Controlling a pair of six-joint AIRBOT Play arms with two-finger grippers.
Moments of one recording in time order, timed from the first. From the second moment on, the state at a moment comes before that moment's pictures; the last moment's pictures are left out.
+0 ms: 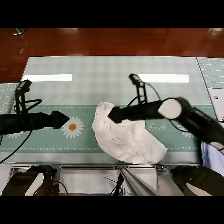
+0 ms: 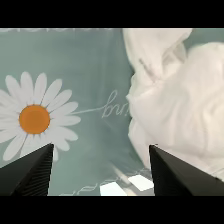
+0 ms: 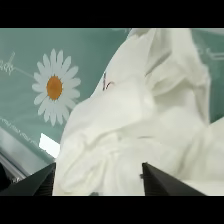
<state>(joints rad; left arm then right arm) 0.01 -0.62 0.62 1.03 -1.19 -1.41 0.58 -1.09 0.92 -0.94 0.83 1.67</state>
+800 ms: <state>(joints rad) -0.06 -1.09 0.43 0.32 -0.99 -0.93 -0.32 -0.50 0.34 -1.09 1.27 1.63</state>
